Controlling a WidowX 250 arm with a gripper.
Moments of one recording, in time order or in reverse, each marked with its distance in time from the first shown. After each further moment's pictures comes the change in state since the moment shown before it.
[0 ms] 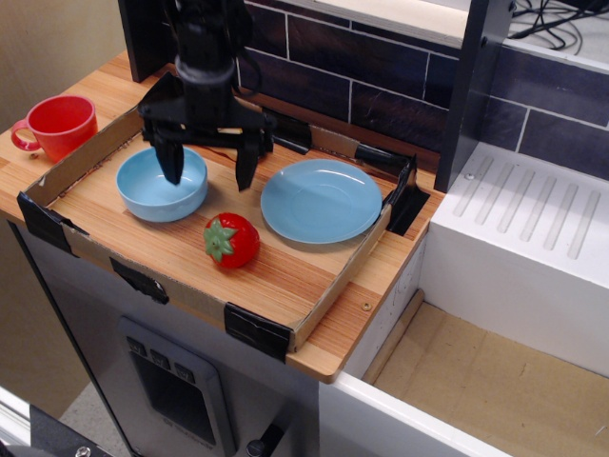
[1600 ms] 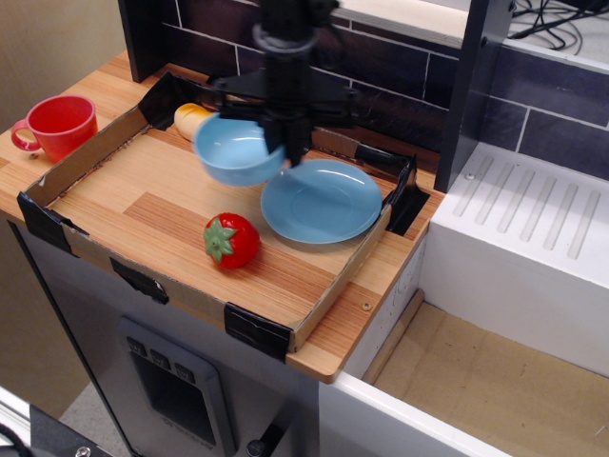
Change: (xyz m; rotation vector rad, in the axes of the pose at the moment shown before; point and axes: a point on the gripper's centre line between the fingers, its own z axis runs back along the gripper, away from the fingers) arm -0.007 -0.073 0.043 -0.070 -0.032 -0.069
